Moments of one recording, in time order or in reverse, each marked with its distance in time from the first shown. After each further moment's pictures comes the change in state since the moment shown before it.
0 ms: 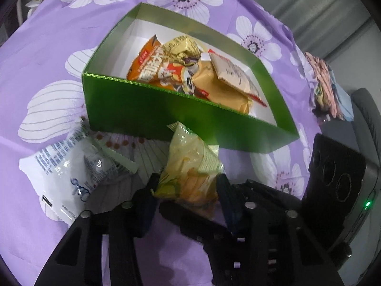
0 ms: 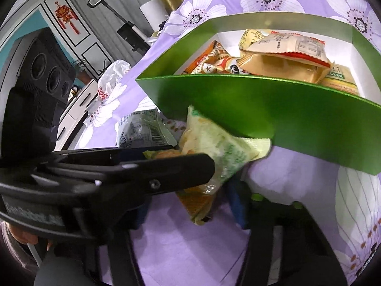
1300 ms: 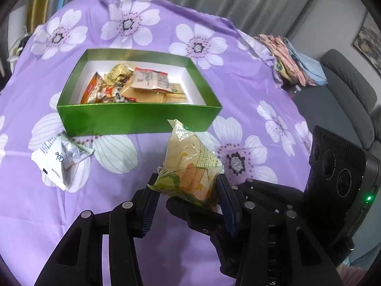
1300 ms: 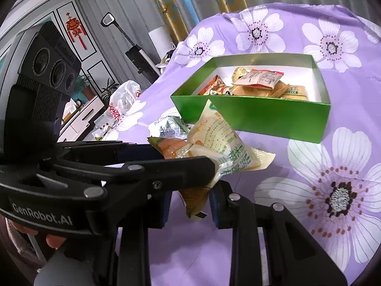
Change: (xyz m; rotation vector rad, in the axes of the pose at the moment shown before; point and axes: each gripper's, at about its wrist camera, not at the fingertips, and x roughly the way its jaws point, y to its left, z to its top) left arm -0.065 -0.095 -0.053 0.245 -0.080 -0.019; right arm -0.114 0.028 -0.056 -0.036 -0.194 -0.053
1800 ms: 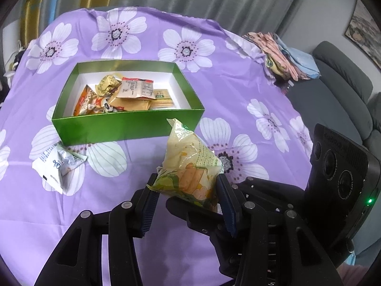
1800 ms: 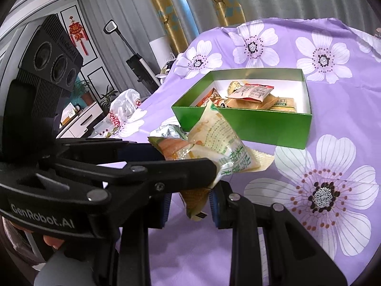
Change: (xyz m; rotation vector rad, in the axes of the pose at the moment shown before) left arm -0.010 -0.024 -0.001 0.057 -0.017 0.003; right arm -0.026 0.003 -0.006 -0.021 -0.057 -0.021
